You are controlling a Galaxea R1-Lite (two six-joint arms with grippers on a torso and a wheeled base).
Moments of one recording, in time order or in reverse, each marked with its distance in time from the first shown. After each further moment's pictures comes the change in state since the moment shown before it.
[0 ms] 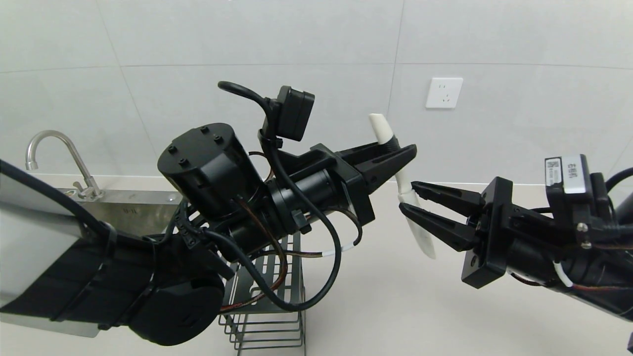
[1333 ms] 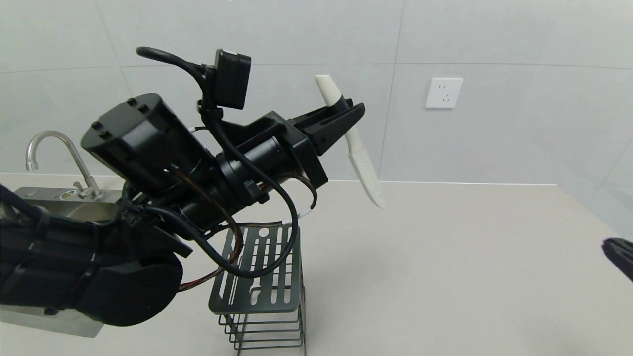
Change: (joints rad) left arm 0.107 -0.103 0.033 -0.023 0.003 0.079; right arm -0.400 -0.725 0.359 0.267 0.013 0.003
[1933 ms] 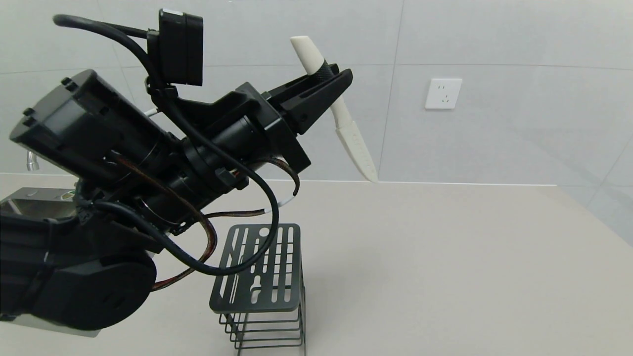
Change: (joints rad) left arm 0.010 -0.069 0.009 -0.037 -0.012 0.083; right arm -0.167 -0.723 0.013 0.725 -0.063 0.002
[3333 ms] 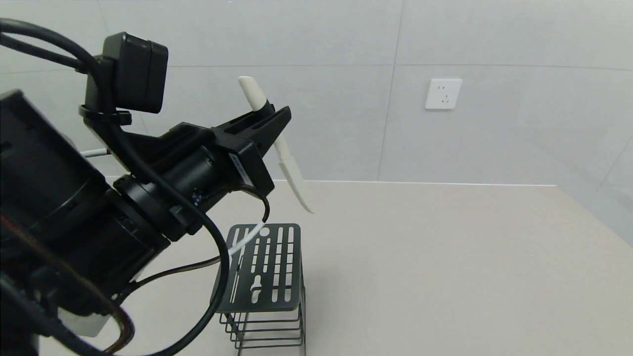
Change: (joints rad) left arm -0.124 -0.231 0.169 0.305 0.580 0.110; right arm -0.026 -0.146 -0.001 0.365 -0.387 0.252
